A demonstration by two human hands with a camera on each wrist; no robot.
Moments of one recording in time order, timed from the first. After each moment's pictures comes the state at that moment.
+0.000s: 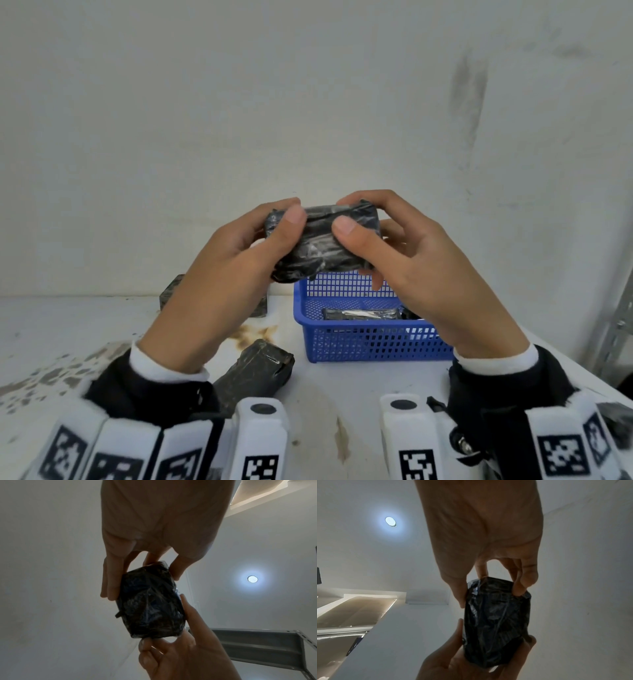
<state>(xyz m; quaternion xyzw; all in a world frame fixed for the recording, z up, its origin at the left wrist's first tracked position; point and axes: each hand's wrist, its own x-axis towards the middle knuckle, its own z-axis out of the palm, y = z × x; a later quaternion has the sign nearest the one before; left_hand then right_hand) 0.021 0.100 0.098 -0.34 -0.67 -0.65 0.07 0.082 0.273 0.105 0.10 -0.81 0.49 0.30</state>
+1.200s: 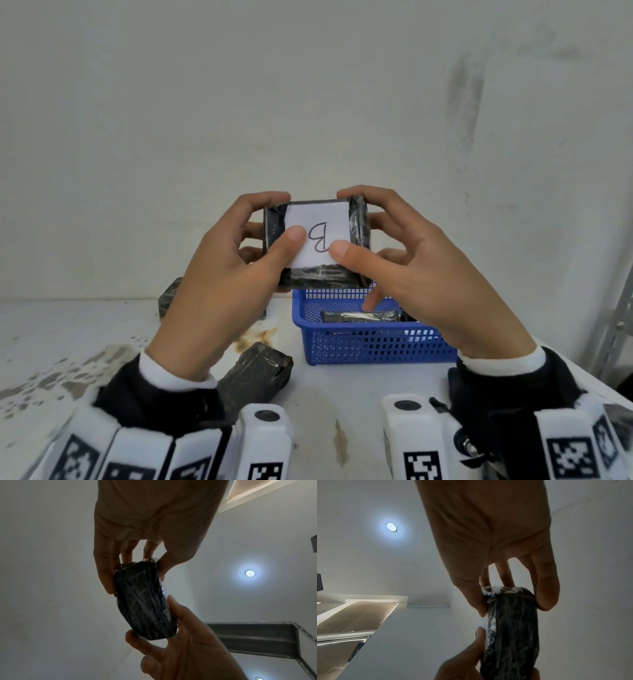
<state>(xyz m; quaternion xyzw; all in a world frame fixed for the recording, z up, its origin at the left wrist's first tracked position) 0.027 0.107 0.097 -0.30 -0.68 -0.66 0.13 0.086 0.279 0.104 0.13 -0.81 0.50 0.28</state>
